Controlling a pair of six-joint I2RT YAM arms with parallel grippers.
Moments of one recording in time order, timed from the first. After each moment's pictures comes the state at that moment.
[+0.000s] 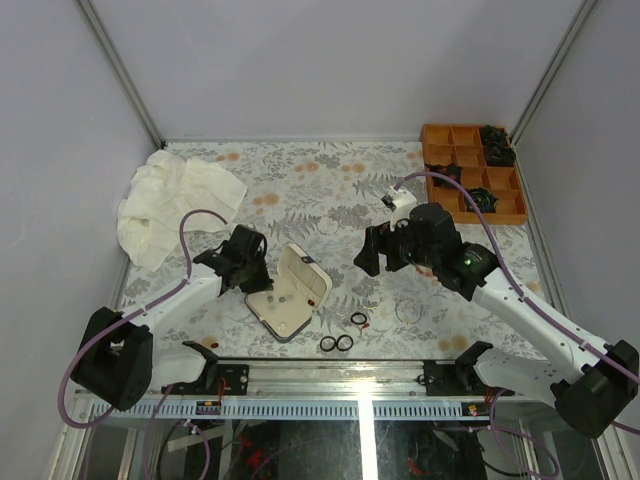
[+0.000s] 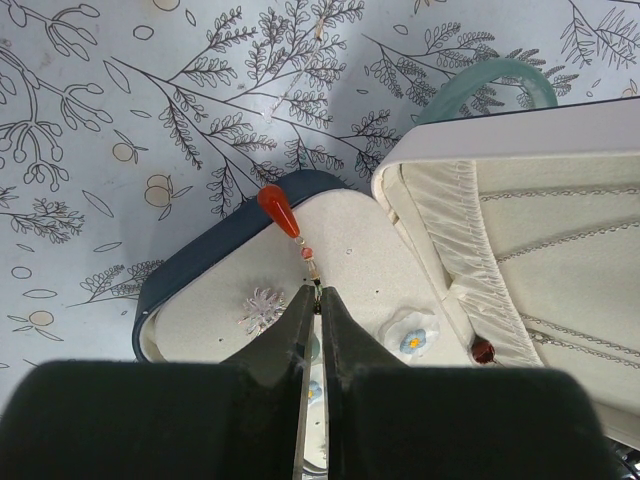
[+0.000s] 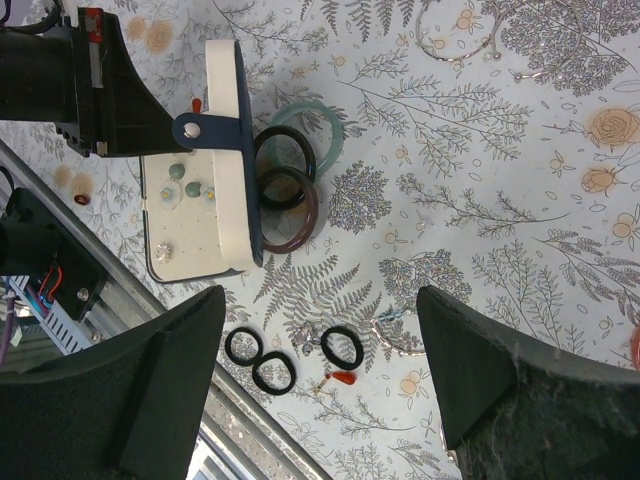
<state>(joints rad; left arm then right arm) -0.45 1.23 0.66 -0.50 0.02 -0.73 0.65 1.06 0.90 -0.42 -0.20 0.32</state>
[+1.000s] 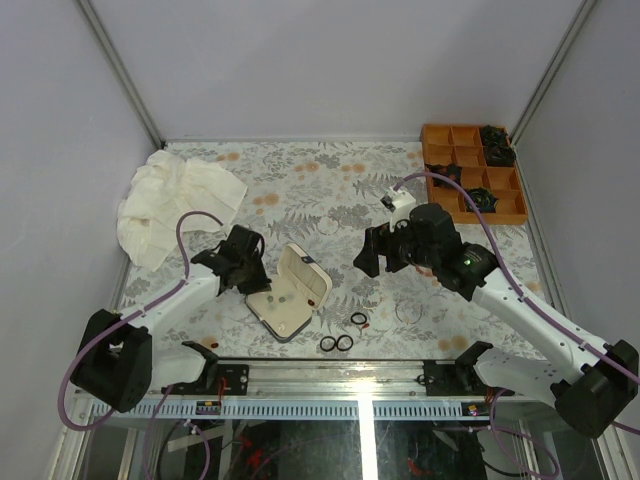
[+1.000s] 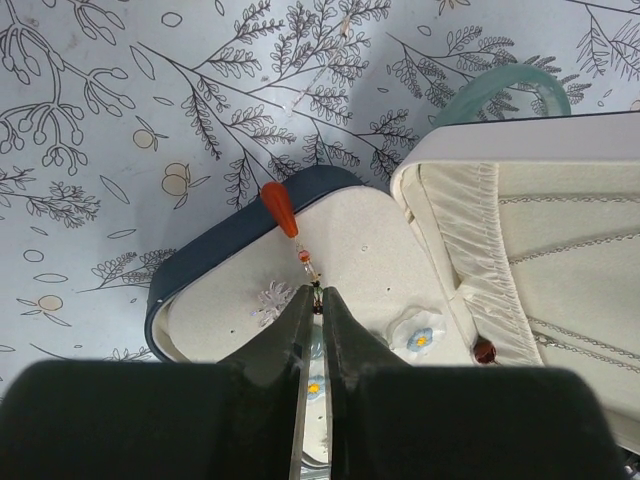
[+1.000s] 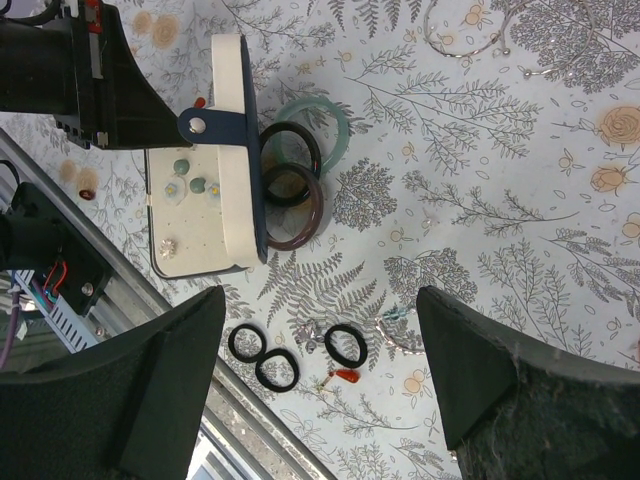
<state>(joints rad) -0.43 1.22 0.66 -0.53 0.03 -0.75 0.65 1.06 0.90 -0.42 -0.22 0.32</state>
